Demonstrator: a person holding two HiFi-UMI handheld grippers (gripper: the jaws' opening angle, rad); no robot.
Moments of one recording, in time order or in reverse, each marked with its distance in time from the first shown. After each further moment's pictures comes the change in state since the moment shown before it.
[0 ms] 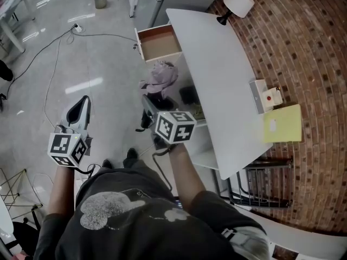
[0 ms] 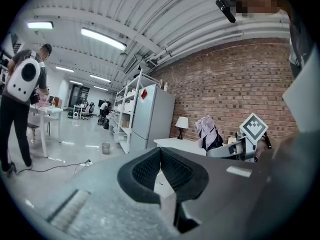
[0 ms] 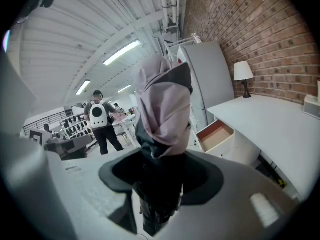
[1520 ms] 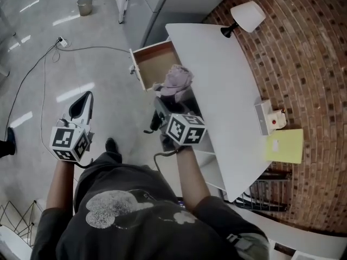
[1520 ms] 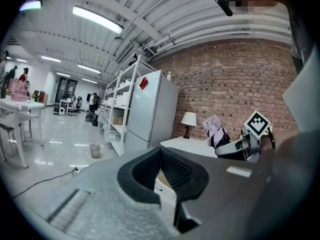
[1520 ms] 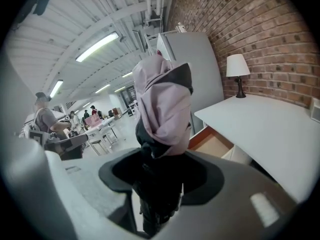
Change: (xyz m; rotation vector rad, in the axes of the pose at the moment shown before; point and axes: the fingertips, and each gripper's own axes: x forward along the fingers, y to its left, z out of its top) left arm 0.238 0.141 0.024 0.028 0.048 -0.119; right arm 0.177 -0.105 0.100 0.090 0.007 -0.206
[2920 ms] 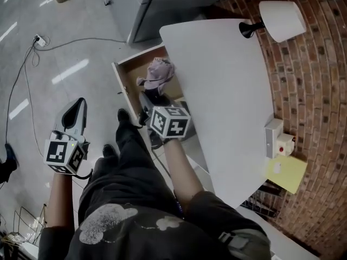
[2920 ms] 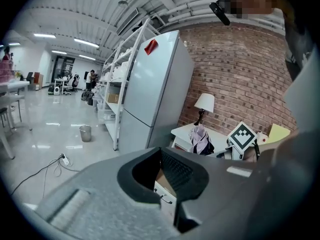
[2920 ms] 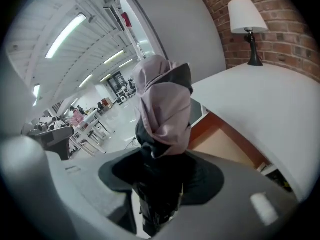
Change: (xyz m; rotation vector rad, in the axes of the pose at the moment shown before) left arm 0.251 0.058 -0.046 -0.082 0.210 -0.039; right arm 0.251 -0.131 0.023 0.118 0.217 -0.035
